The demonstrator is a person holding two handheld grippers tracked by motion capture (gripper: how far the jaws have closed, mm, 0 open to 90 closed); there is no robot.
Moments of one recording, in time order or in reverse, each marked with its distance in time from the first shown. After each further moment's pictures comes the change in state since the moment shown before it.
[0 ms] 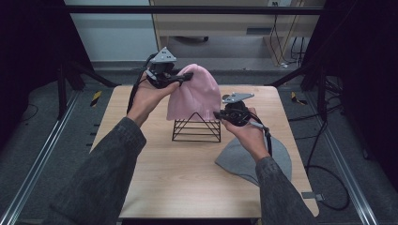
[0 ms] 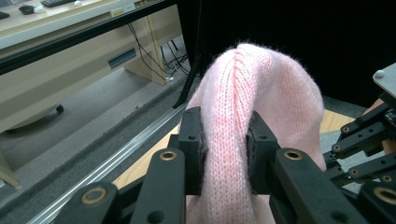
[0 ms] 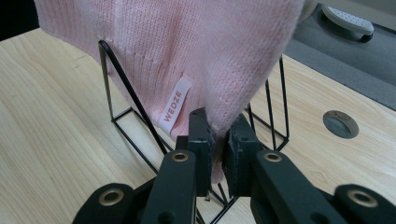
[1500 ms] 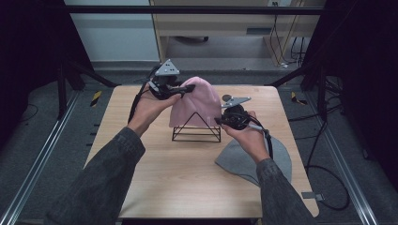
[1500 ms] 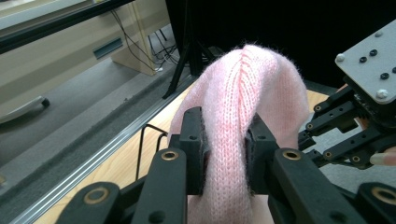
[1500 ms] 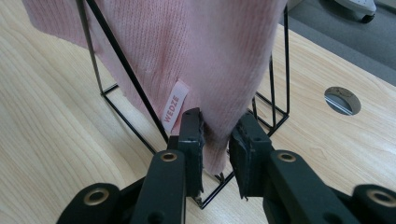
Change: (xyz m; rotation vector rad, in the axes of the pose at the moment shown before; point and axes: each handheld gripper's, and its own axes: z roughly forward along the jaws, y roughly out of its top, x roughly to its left) left arm -0.019 -0.021 0.003 0.039 -0.044 0.018; right arm 0.001 -0.013 0.008 0.082 -0.018 -0.009
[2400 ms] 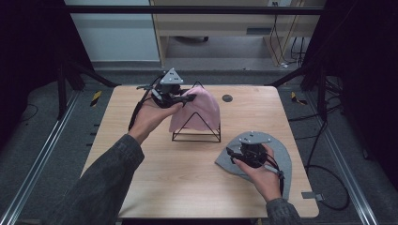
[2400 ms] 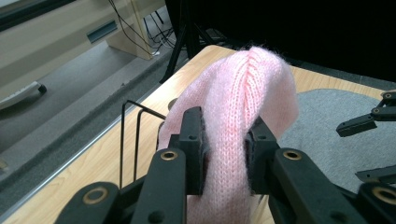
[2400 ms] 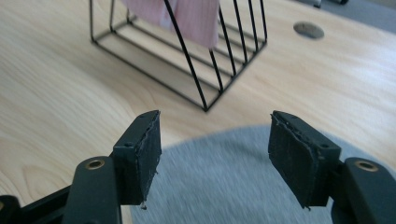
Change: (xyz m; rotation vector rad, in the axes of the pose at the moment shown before) left arm -0.019 -0.012 0.001 0.071 0.004 0.009; right arm 0.038 -0.102 -0.044 -0.054 -0.151 0.097
